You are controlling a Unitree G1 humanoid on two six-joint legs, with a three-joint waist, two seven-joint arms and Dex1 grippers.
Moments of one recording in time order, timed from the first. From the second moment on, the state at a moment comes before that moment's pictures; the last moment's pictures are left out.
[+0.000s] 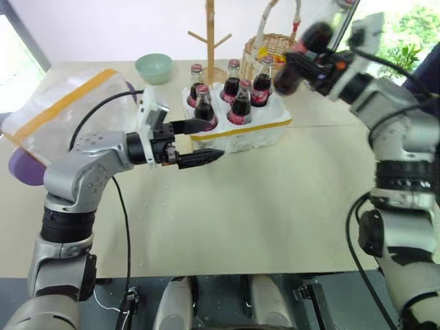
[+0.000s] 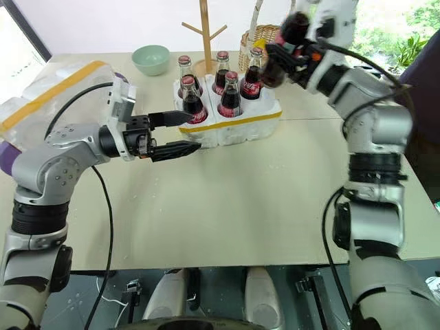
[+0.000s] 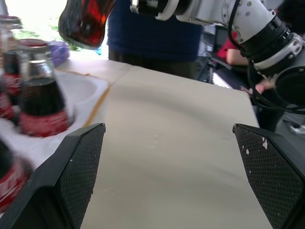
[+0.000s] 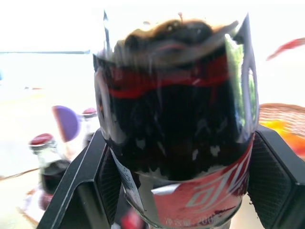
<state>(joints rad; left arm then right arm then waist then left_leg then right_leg) -0.65 0.61 0.06 -0.20 -0.70 0.75 -0.96 -1.05 -0.51 -0.10 0.42 0.44 0.51 0.66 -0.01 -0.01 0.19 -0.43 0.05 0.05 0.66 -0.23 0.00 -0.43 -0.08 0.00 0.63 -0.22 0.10</state>
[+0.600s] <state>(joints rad) -0.60 0.63 0.13 -0.21 -0.71 0.75 -0.91 -1.09 -0.47 -0.03 0.81 0.23 0.39 0.66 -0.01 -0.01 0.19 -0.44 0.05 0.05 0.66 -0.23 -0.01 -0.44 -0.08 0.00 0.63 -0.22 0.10</state>
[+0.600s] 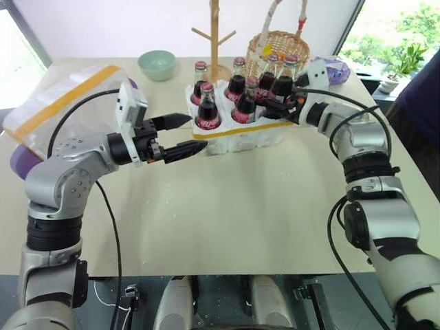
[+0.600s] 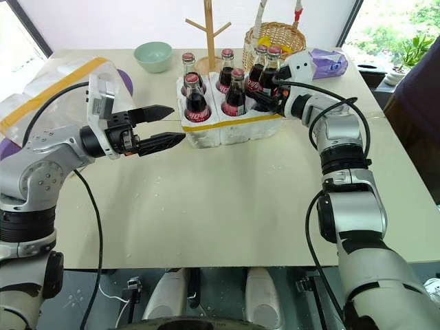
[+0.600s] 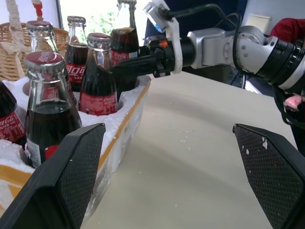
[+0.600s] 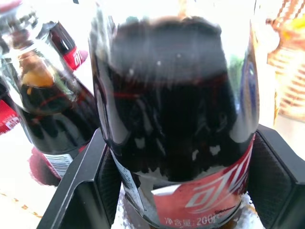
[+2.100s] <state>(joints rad) -1.08 1.23 -0.17 1.22 0.21 0.15 -1.49 -0.85 -1.05 -0.31 -0.18 0.86 1.03 1.11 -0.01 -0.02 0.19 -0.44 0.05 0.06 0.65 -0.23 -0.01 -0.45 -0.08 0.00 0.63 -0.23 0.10</state>
